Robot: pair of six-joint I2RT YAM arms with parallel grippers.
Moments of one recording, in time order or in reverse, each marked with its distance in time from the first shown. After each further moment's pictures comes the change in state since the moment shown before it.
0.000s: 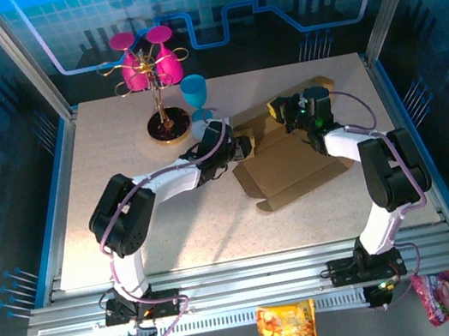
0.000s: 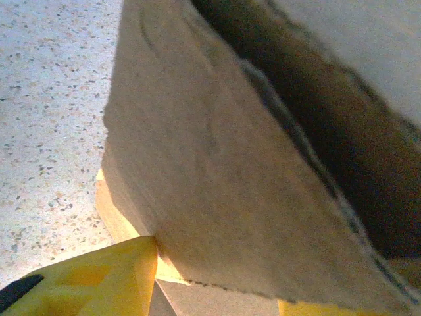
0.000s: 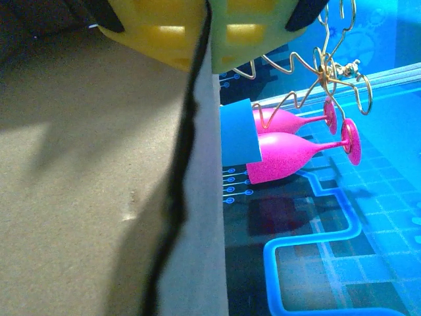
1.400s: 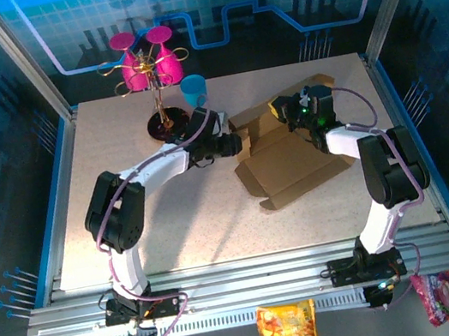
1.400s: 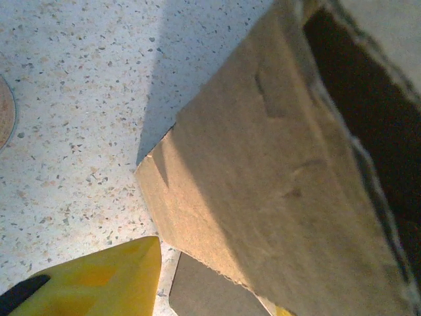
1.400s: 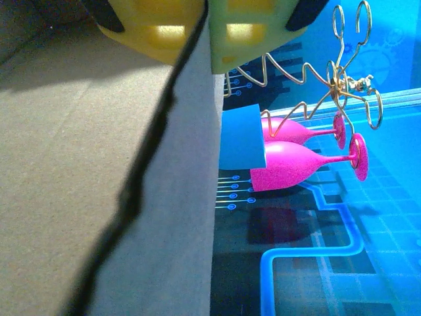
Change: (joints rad) left arm 0.105 0.008 0.151 -0.325 0.214 0.158; right arm -0.029 0.029 0.012 0.015 -0.064 -0.099
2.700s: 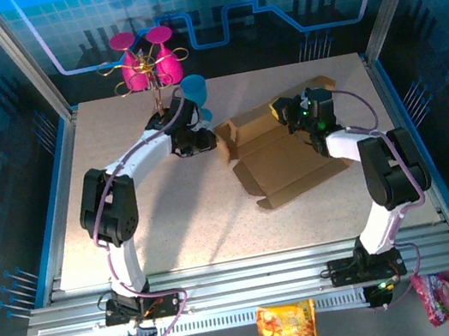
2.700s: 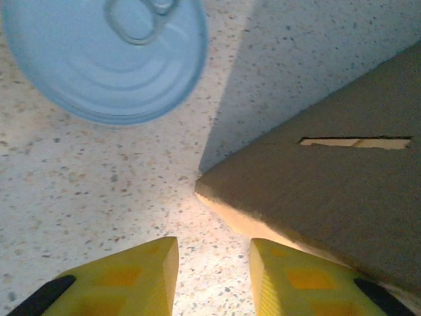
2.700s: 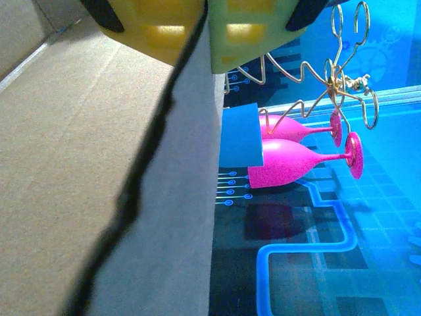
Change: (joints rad) left arm 0.146 0.029 0.153 -0.334 0.023 0.004; right arm 0.005 -0.014 -0.040 0.049 0.028 0.011
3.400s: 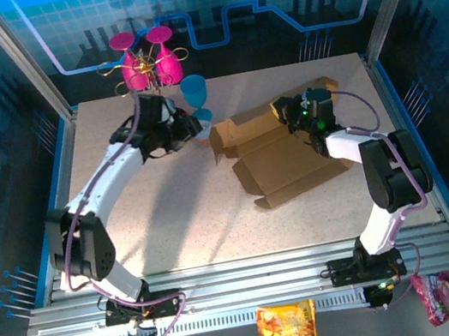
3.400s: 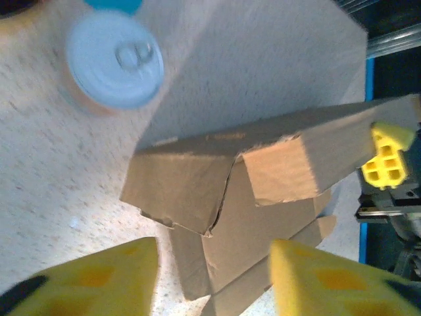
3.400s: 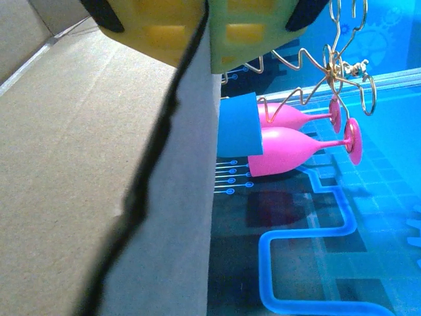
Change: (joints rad) left arm 0.104 -0.330 -0.124 0.038 0.140 -0.268; right arm 0.013 -0.024 -0.003 -0.029 0.055 0.025
